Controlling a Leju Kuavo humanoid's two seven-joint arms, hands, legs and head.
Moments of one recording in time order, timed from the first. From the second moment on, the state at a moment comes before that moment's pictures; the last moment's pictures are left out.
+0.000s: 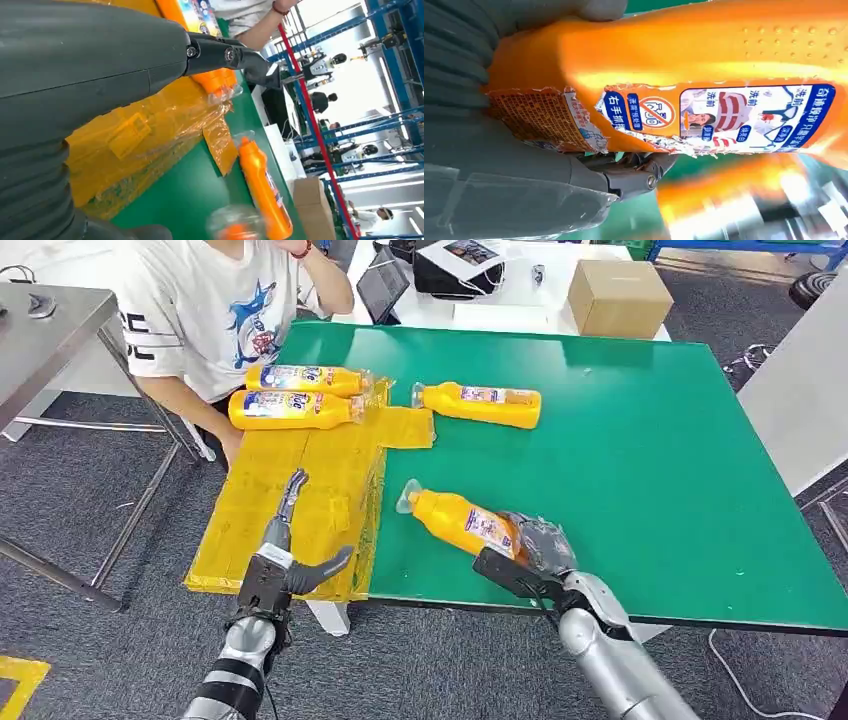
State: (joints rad) left arm -0.23 -0.25 0.02 -1.00 -0.20 0.18 -0.66; right arm -0.29 -0.11 0.42 -1.09 0.67 -0.28 -0.26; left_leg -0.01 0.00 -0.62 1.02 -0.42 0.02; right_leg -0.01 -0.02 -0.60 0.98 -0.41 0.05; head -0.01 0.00
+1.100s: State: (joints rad) left arm -0.19 -0.25 -0.19 -1.18 0.32 -0.31 -0.47; right arm -0.09 0.19 0.28 -1.26 0.55 -0.56 -0.69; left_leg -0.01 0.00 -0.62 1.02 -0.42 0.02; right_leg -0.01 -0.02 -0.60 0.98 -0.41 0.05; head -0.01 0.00
